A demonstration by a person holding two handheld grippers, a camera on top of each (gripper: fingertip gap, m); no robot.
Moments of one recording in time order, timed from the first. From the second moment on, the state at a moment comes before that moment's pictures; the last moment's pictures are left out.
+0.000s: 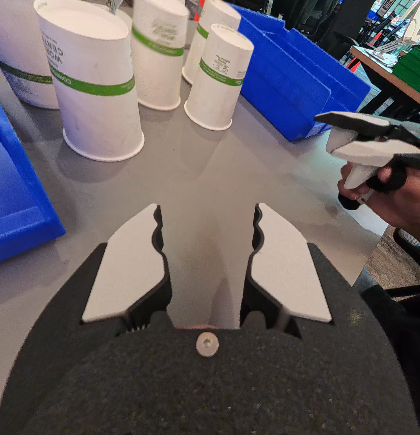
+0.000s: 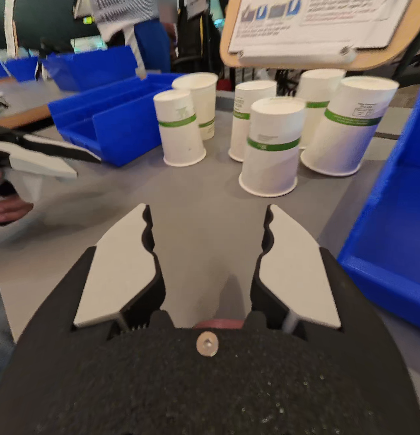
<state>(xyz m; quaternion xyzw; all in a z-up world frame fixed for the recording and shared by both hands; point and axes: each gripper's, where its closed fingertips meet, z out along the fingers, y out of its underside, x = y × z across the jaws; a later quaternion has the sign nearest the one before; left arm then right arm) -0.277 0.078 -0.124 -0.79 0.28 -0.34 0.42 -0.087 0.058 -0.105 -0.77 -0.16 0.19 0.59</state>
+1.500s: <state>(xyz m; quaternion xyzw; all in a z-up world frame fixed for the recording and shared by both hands) -0.264 0.086 -0.109 -0.78 0.32 -0.34 0.41 -0.084 0.057 -0.091 -0.74 -0.18 0.16 0.63</state>
